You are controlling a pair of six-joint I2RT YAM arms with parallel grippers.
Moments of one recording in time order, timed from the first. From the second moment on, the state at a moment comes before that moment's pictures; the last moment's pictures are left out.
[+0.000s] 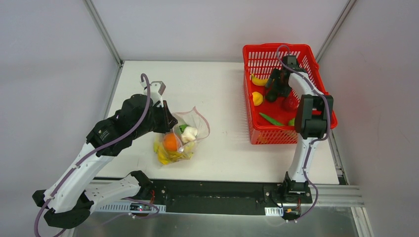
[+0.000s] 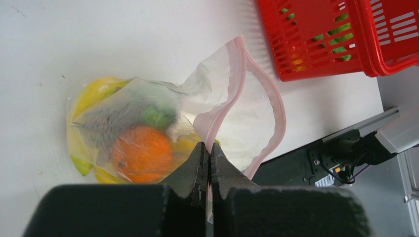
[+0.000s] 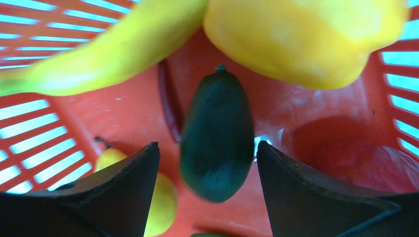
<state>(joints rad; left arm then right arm) -0.75 0.89 1.30 -0.97 -0.18 -0.55 0.01 2.09 1.73 -0.65 0.00 0.43</state>
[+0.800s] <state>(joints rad) -0.75 0.90 1.30 -0.97 -0.16 -0.55 0.02 1.56 1.41 -0.61 -0.16 0.48</state>
